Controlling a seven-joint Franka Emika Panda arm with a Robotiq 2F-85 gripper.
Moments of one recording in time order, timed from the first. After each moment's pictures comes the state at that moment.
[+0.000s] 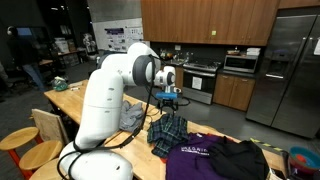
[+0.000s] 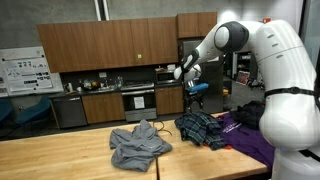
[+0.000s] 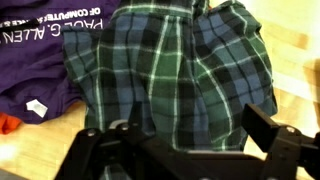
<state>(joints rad) 0.05 0.42 0.02 -1.75 -0.09 1.87 -0.08</state>
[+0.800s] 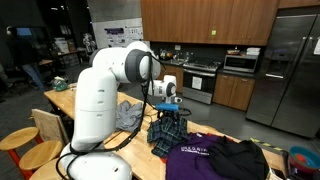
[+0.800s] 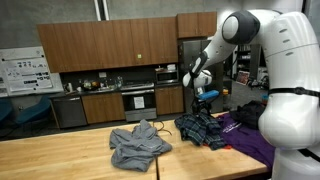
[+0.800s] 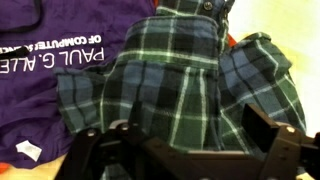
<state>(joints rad) 0.01 0.31 0.01 -2.06 -0.09 2.09 -0.13</state>
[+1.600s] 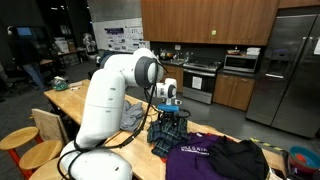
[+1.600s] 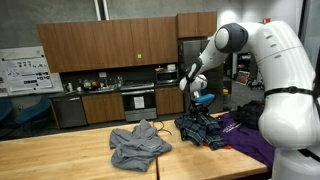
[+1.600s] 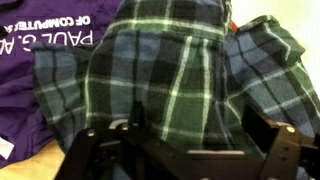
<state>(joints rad) 0.02 0.45 0.02 -1.92 -0.09 2.03 -0.14</state>
